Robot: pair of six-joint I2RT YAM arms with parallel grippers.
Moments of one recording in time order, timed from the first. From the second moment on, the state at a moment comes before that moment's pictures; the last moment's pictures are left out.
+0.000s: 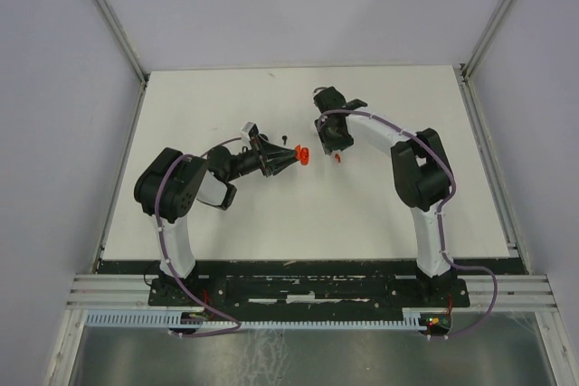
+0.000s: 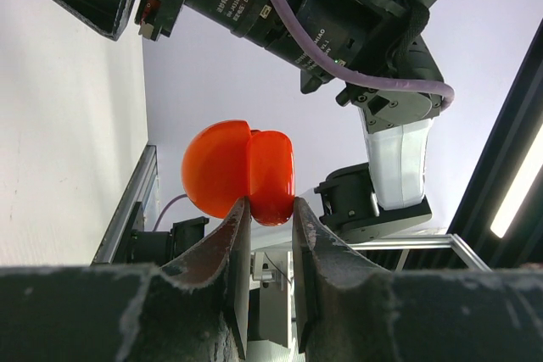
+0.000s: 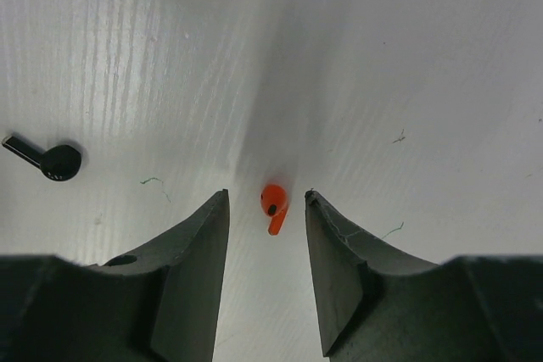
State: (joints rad) left arm -0.35 1.95 0.61 1.51 0.82 -1.81; right arm 0.51 2.14 1.68 -0.68 0.18 0.16
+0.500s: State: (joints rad) left arm -0.35 1.95 0.61 1.51 0.82 -1.81; right arm 0.49 2.20 1.75 -0.78 0.15 0.20
